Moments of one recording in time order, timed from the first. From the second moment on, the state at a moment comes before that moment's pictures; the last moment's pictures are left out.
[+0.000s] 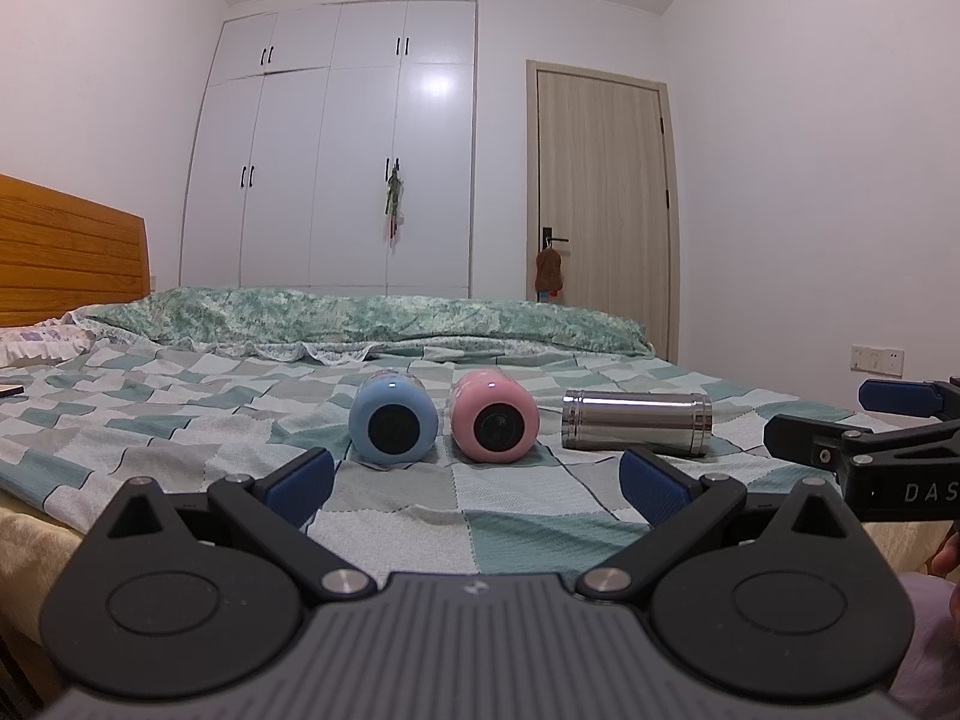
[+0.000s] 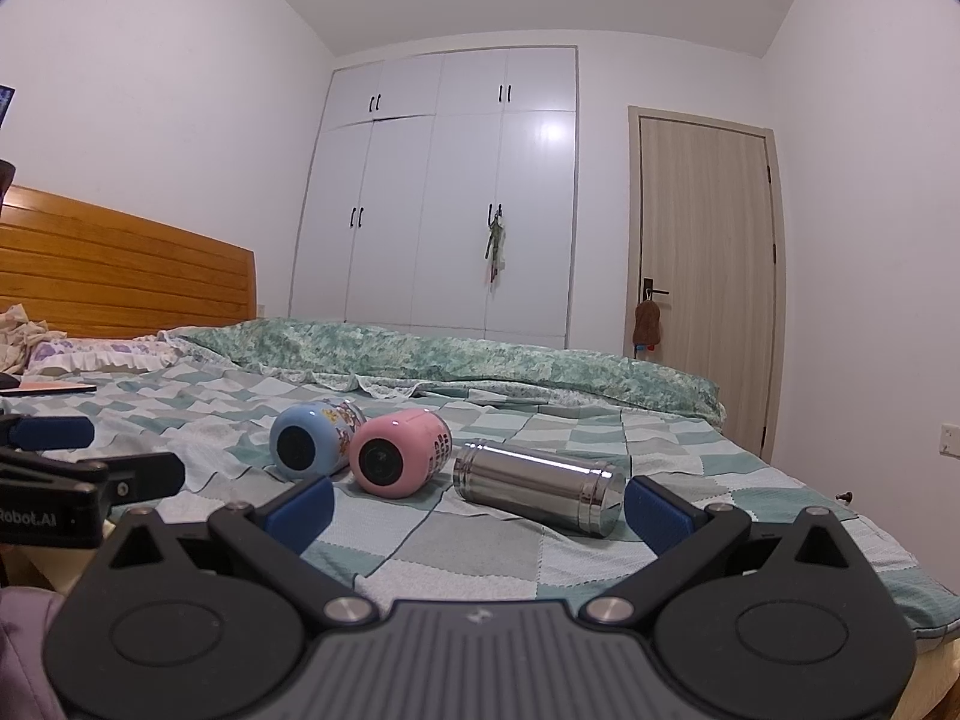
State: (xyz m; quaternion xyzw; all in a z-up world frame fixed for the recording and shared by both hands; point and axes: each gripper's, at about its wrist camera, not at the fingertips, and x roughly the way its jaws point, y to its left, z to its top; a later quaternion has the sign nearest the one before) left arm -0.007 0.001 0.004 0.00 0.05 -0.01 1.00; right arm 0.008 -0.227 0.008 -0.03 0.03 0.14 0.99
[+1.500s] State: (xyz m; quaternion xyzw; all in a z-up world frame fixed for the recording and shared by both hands) left arm 0.284 0.062 0.081 0.05 0.28 0.06 0.96; right arm 0.302 -0.131 0.084 -0.11 0.16 0.29 0.94
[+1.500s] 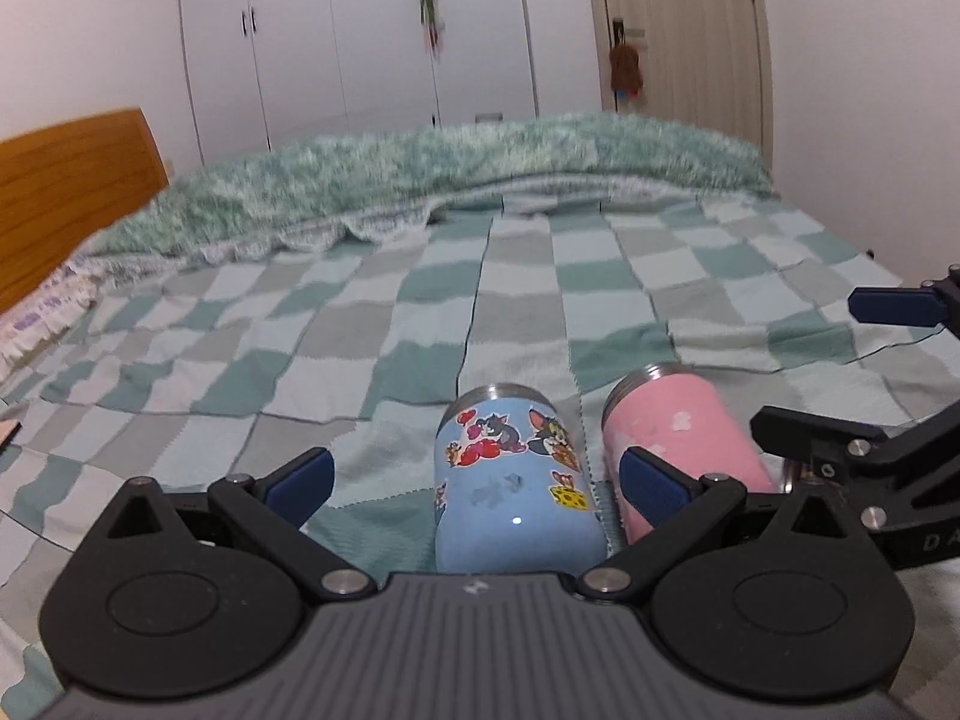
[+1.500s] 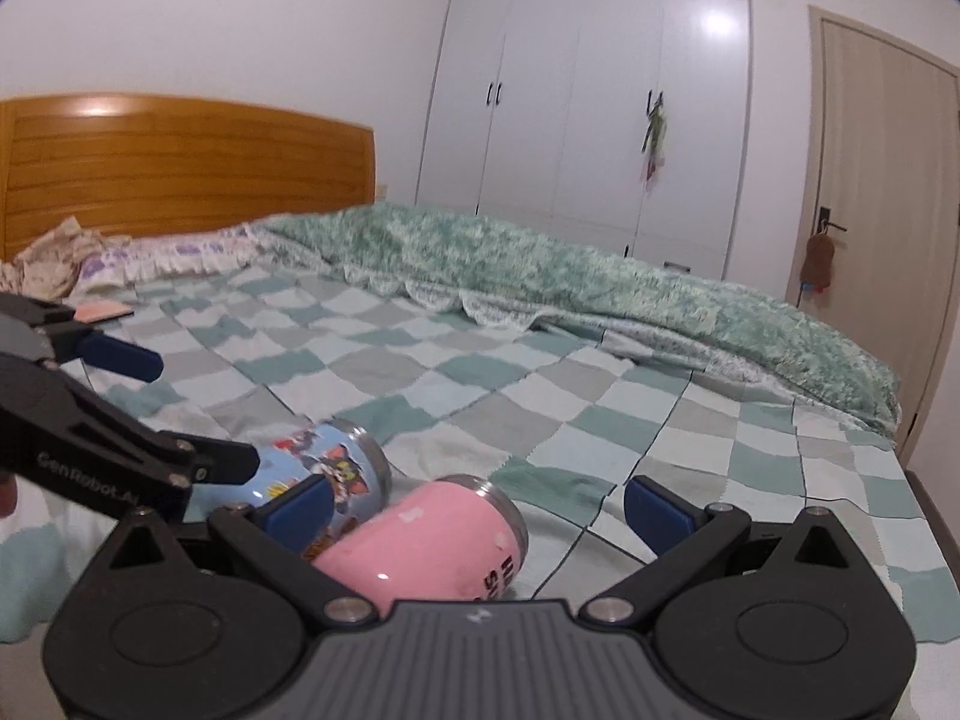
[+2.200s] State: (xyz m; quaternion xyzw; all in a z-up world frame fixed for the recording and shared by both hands) left arm 0.379 0.069 0.040 0.04 0.46 0.02 0.89; right arm 0.346 -0.134 0.056 -0.11 0.23 0.28 0.93
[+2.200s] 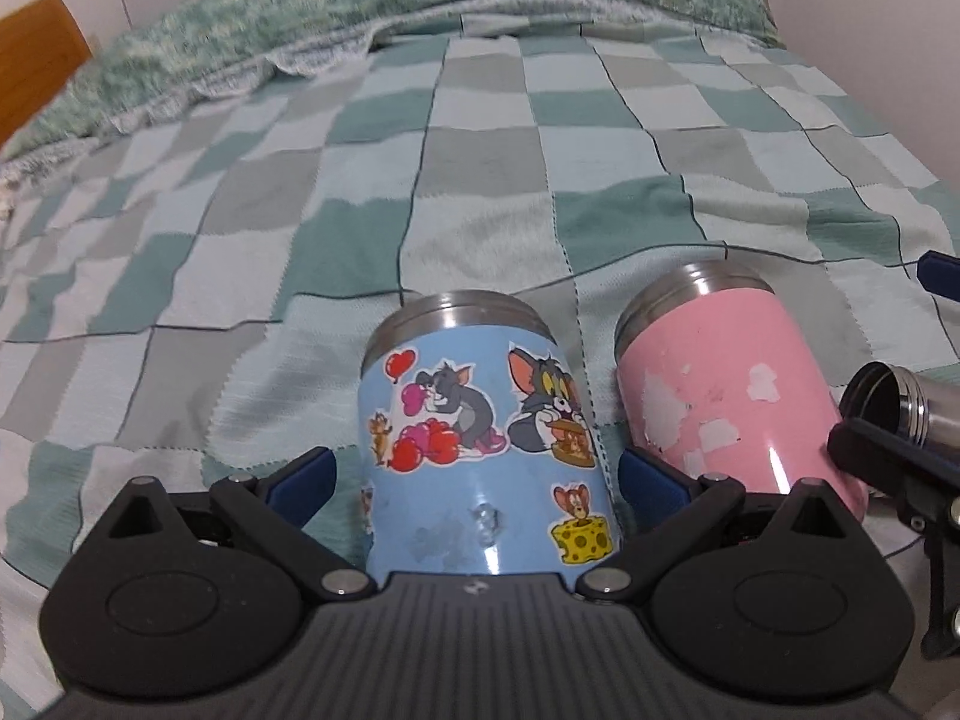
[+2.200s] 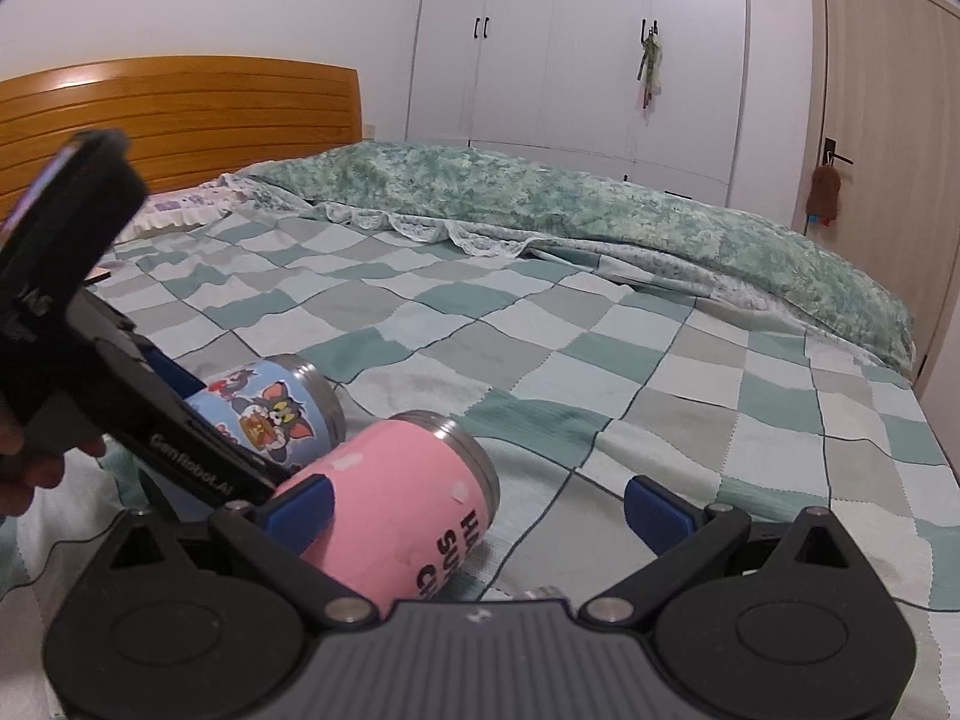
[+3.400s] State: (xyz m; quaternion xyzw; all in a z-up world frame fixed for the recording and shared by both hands) left arm 0.313 0.071 0.059 0.07 0.44 -0.01 0.89; right arm 0.293 -0.148 0.074 -0.09 0.20 0.32 0.92
